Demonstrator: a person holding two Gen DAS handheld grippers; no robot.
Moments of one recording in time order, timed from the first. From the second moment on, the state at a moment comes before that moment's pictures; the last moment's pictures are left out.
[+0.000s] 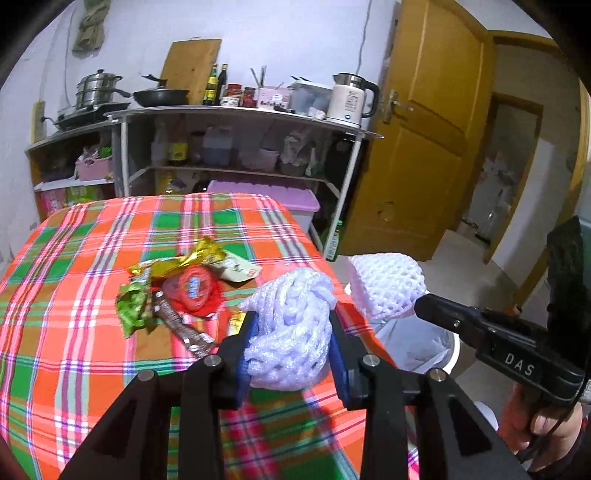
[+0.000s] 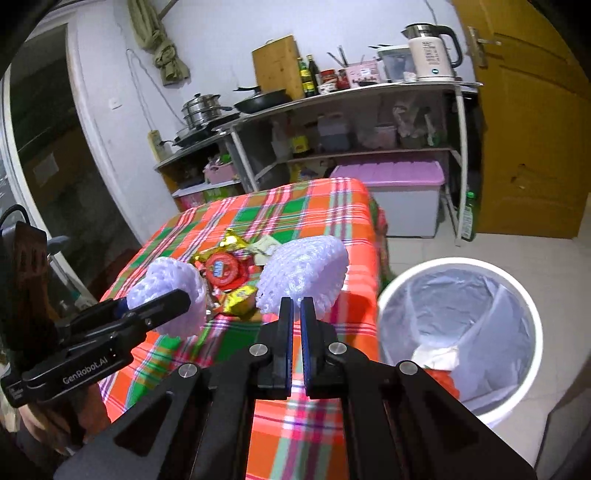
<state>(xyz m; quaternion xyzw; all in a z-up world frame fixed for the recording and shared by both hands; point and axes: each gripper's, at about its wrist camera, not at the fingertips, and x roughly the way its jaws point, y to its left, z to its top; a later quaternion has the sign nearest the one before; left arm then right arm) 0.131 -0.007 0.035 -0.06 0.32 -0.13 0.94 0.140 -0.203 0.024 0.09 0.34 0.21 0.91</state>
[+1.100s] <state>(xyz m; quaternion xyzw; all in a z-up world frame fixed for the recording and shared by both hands) 0.207 -0.147 -0.012 -0.02 0.38 -0.25 0.89 0.154 -0.326 -0.035 0.17 0.39 0.10 0.90</state>
